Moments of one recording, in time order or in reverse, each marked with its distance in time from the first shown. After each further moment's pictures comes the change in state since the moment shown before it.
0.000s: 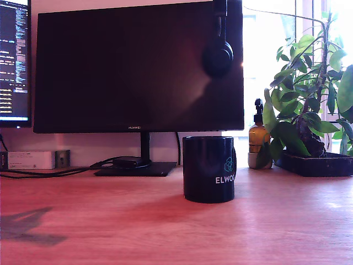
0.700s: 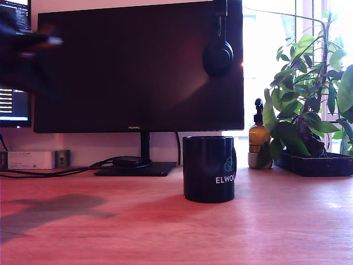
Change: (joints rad) arm -0.080 0.589 0.121 0.178 -0.012 0.134
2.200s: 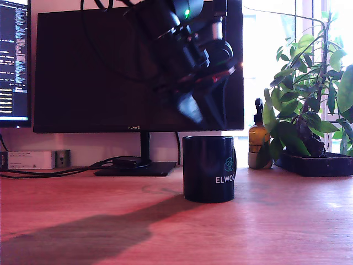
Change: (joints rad) arm -0.465 0.916 0.947 -0.409 0.008 0.100
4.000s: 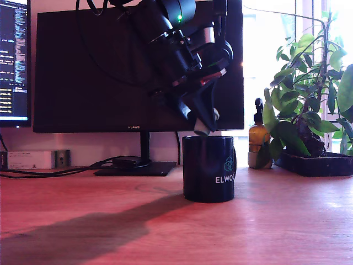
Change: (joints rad) arm 0.037 0.010 0.000 -0.032 0.042 0.001
